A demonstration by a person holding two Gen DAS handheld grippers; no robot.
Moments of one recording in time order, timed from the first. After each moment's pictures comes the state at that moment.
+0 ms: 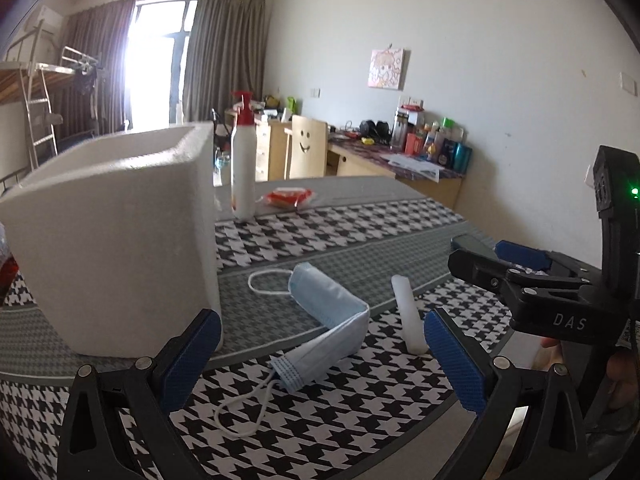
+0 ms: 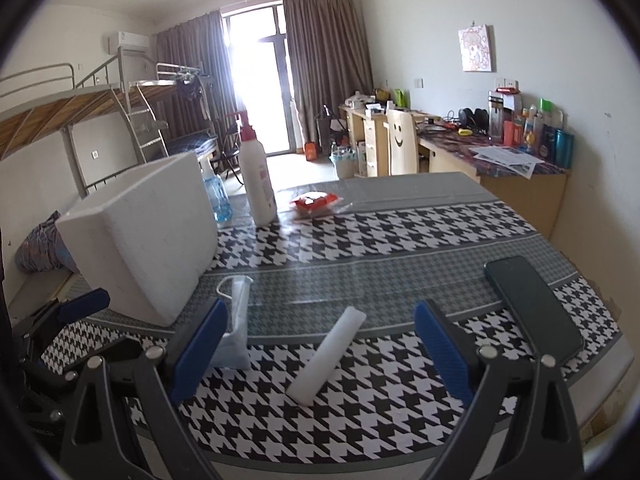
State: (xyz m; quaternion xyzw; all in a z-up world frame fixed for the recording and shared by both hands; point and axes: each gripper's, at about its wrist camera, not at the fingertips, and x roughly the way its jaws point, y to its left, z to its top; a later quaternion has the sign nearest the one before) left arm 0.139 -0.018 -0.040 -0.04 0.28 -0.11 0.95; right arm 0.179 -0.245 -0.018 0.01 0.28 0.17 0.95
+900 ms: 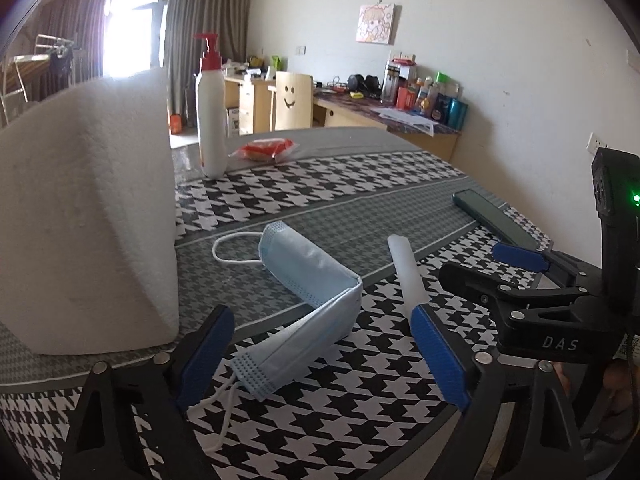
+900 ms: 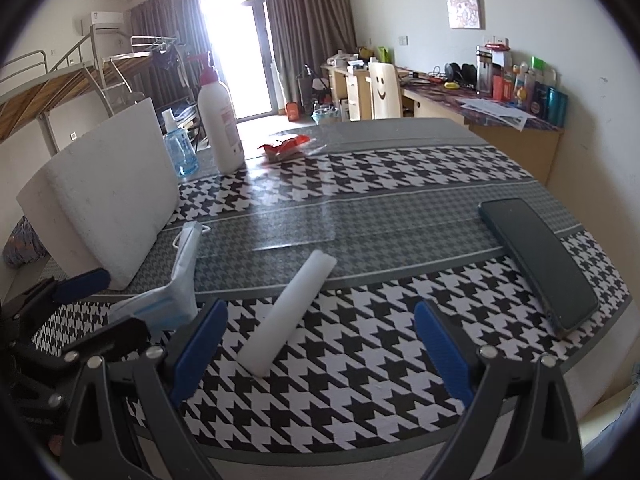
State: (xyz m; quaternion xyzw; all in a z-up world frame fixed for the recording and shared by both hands) left arm 0.179 -0.046 -0.072 -0.02 0.35 -0.13 0.93; right arm 0.201 -0.257 -0.062 0.01 0.35 0.14 0.92
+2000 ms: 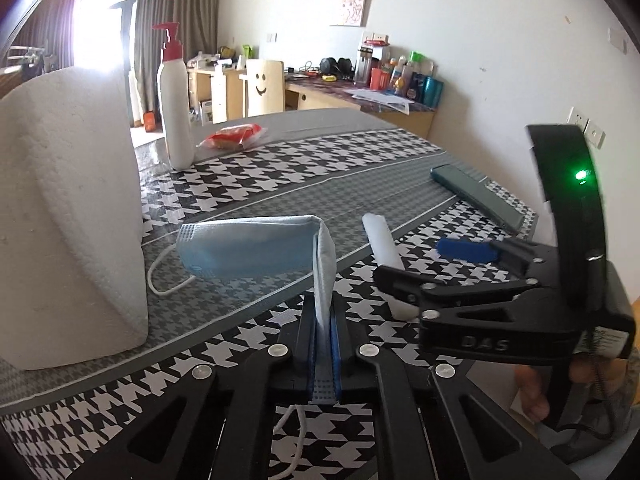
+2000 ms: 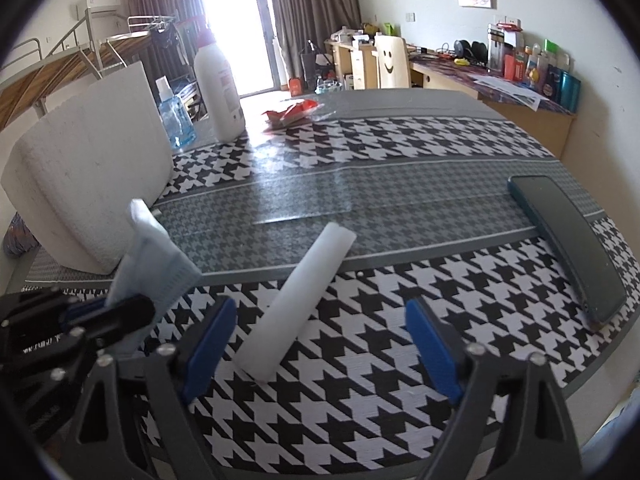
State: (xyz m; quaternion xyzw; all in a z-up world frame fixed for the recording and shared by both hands) left arm 0.183 -0.057 -0.081 0.01 0.37 -0.18 0.91; right arm 0.217 -0.237 -0.087 0.00 0.40 0.15 0.90
